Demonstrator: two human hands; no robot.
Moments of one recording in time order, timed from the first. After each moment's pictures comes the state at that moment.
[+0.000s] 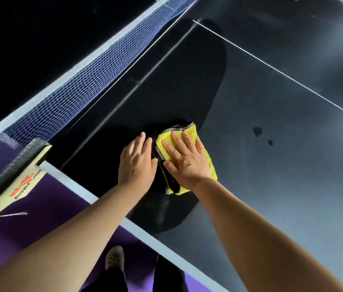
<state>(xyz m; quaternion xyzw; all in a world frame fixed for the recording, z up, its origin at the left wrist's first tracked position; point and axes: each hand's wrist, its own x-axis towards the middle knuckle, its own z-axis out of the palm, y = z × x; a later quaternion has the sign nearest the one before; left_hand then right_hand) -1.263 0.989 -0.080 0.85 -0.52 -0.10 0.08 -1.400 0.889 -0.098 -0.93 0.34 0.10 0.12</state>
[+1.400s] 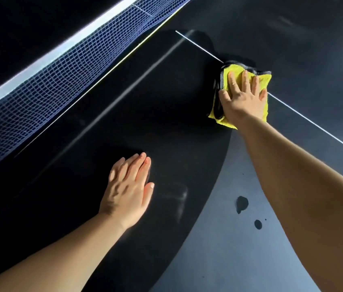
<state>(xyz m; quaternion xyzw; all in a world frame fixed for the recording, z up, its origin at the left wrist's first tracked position) -1.298 0.792 -0.125 0.83 -0.56 -0.03 0.00 -1.396 0.466 -0.113 -0.84 0.53 0.07 0.11</state>
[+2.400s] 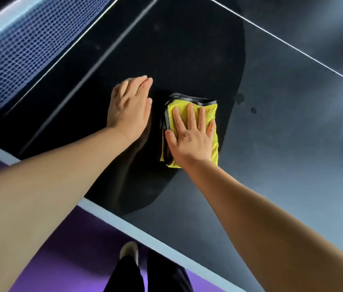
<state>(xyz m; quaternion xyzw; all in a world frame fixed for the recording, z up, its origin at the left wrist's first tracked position) -1.295 0.893 -0.093 0.79 -0.59 0.01 0.15 -1.466 0.865 -0.117 -0.85 0.51 0.08 0.11</state>
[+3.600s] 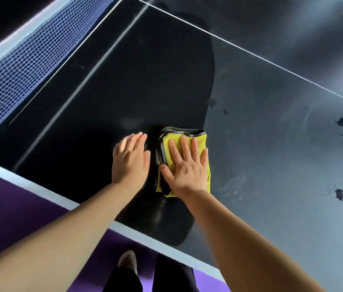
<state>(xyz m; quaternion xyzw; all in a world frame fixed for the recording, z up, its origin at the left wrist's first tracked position) -1.375 0.976 -0.087 0.82 -0.55 -0.12 0.14 -1.532 0.931 -0.099 -0.84 0.52 0.09 0.13</state>
